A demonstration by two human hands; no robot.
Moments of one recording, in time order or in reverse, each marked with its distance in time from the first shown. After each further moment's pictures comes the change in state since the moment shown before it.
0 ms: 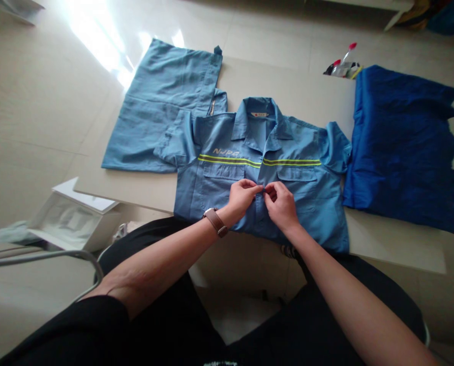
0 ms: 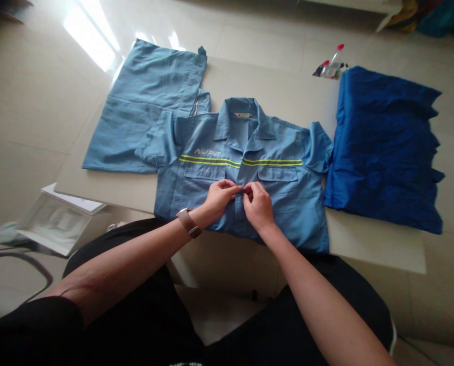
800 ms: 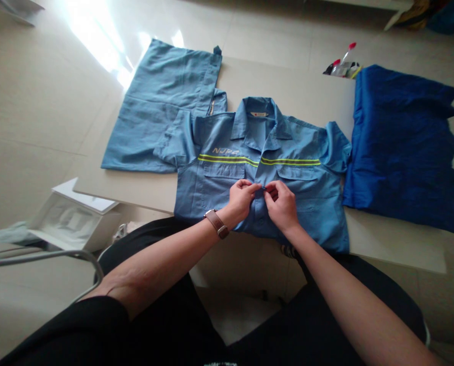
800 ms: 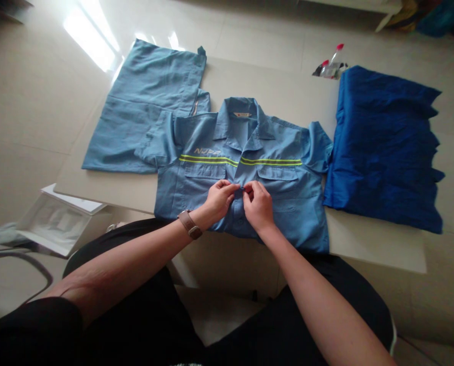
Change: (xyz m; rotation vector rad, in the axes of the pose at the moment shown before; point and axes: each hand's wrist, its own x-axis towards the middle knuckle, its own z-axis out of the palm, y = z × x) left_hand 0.001 -0.004 0.005 -0.264 0.053 -0.086; right_hand -0.001 -0.005 -0.001 0.009 0.042 -0.002
